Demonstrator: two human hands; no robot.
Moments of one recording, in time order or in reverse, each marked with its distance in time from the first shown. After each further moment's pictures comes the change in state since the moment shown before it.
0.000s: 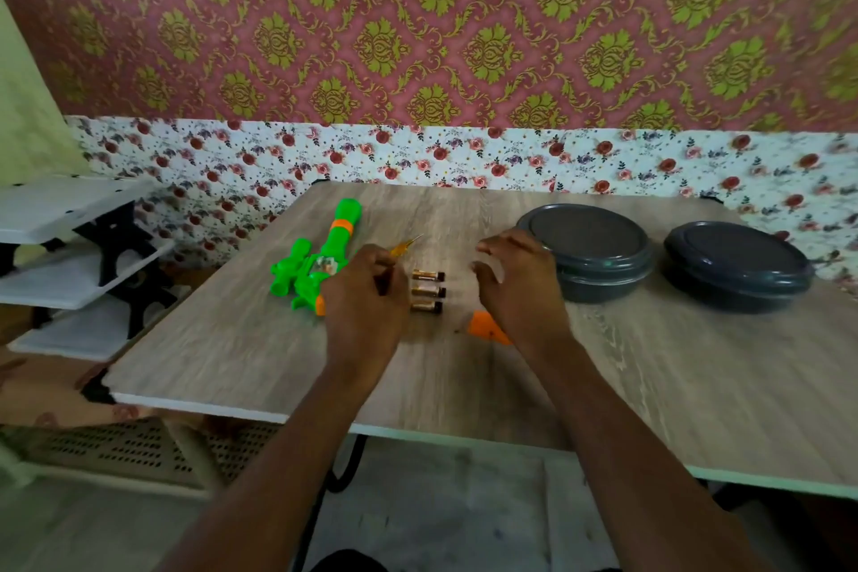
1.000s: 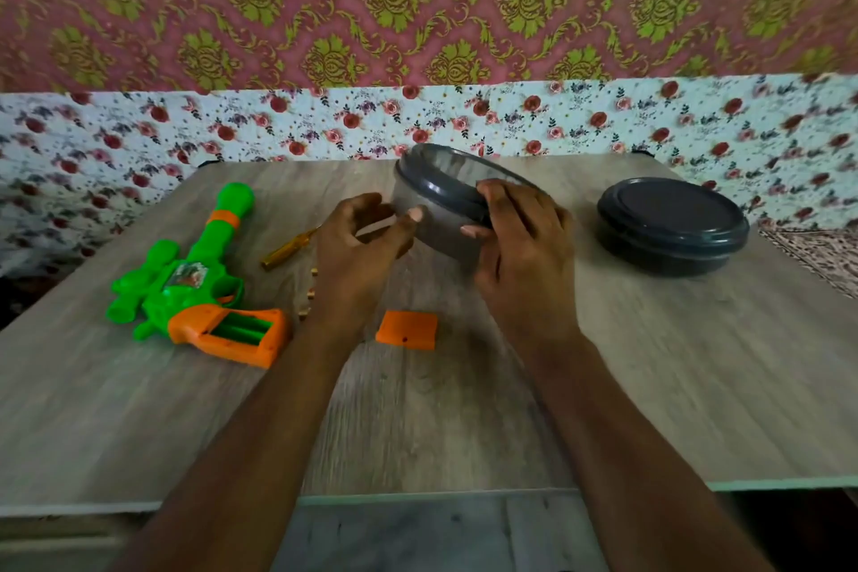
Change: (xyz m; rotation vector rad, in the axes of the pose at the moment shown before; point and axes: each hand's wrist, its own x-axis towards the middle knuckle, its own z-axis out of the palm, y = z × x) left_hand 0.027 0.036 0.115 -0.679 -0.326 -0.386; right_hand -0.002 0.078 -0.029 -0.229 0.399 -0.181
